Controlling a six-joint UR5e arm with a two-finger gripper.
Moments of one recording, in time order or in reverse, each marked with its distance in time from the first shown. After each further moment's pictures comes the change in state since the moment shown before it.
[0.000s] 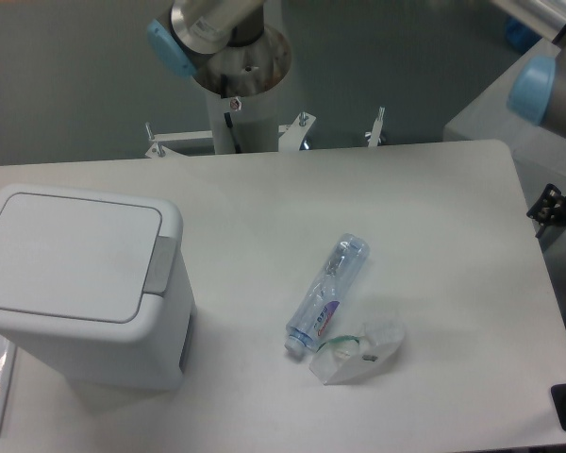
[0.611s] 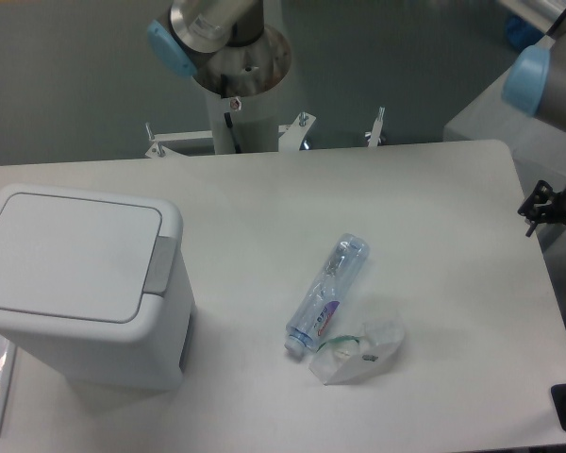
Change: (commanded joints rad) arm 0.020 0.049 -0.100 0.055 -0.133 -0.053
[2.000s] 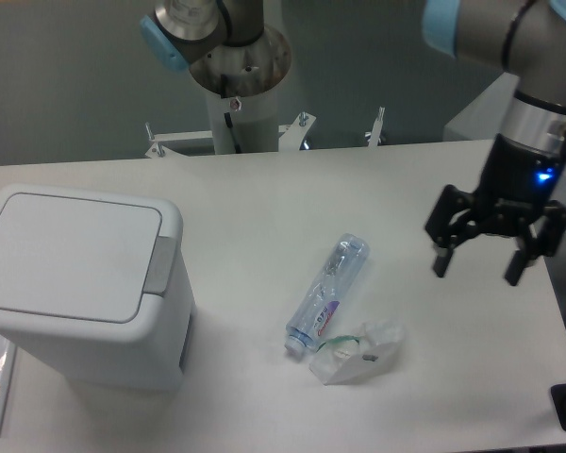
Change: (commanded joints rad) arm -0.202 0.245 -0.087 0.058 -0.511 -1.037
